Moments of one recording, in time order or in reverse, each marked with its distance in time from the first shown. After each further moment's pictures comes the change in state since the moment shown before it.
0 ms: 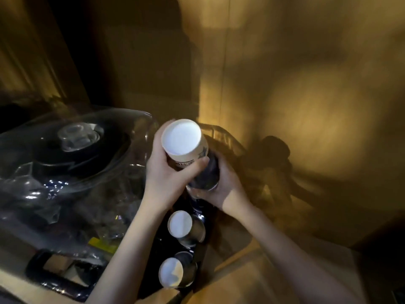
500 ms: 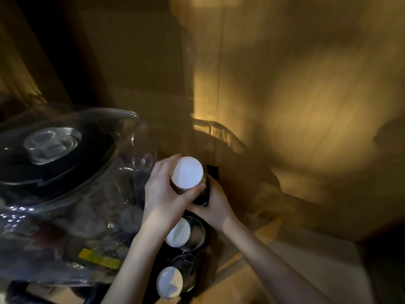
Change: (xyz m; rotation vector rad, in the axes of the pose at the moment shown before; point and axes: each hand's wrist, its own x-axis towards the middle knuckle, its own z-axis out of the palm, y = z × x) left_hand -0.005 -0.046 0.014 0.410 -0.080 -0.134; right_hand 0.003 0.050 0.044 0.056 -0.031 0.155
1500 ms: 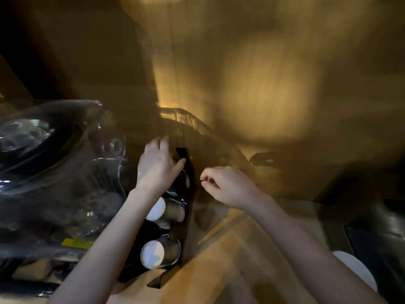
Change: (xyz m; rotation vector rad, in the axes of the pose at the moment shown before) left_hand 0.004 0.018 0.031 0.483 -0.221 0.159; right_hand -0.080 -0.045 -0.102 -0.726 -0.128 -0.186
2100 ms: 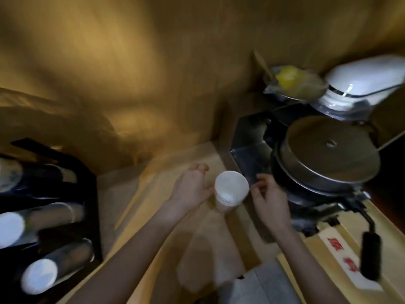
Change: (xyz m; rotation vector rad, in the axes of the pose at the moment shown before) left_hand -0.129 0.215 0.155 -0.223 -0.728 0.521; right_hand -0.303 0.109 0.044 0.275 0.610 1.171
